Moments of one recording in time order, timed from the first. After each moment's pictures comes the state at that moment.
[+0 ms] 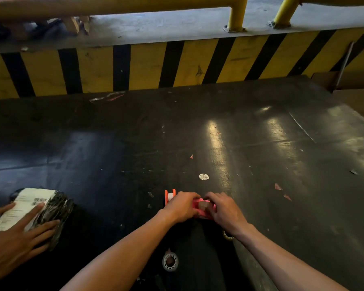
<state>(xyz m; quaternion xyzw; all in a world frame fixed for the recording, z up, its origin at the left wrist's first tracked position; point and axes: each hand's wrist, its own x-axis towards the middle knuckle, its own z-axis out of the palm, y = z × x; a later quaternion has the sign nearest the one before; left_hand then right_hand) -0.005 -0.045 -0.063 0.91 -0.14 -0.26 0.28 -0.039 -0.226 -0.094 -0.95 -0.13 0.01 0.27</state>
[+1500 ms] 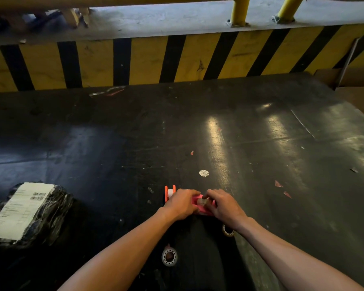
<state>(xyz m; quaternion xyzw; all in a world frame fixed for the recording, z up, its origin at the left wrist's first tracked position) -0.006 -0.045 -0.075 0.92 -0.11 -0.26 0.28 -0.033 -0.229 -0.097 -0.94 -0.17 0.01 0.30</state>
